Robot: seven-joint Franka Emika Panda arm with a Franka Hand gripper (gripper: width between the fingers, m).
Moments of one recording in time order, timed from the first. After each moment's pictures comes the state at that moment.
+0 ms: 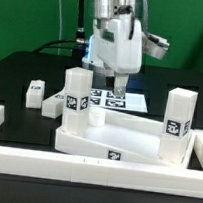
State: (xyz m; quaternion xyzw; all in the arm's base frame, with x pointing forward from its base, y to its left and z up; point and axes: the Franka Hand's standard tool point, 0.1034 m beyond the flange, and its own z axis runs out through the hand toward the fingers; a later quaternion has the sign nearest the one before) arm 0.511 -0.015 0.081 -0.74 0.67 -0.01 0.07
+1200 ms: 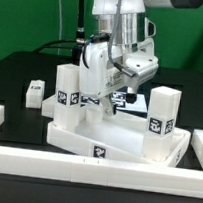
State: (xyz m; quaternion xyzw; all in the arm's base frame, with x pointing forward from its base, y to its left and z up) arm 0.497 0.002 0.046 -0.49 0.87 0.06 0.06
